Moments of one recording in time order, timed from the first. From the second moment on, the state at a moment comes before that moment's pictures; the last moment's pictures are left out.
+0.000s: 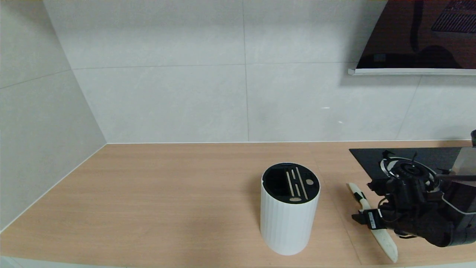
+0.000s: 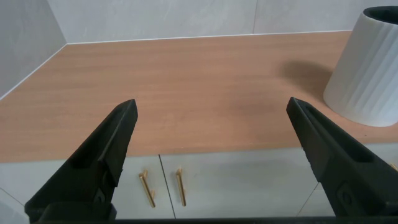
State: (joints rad) left arm 0.00 0.00 0.00 0.01 -0.05 0.02; right arm 0.03 2.22 -0.57 -0.87 -0.03 -0.07
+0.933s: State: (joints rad) left arm 0.00 0.00 0.00 0.01 -0.06 0.02; right arm 0.01 2.28 -0.58 -0.96 -0.03 -0.07
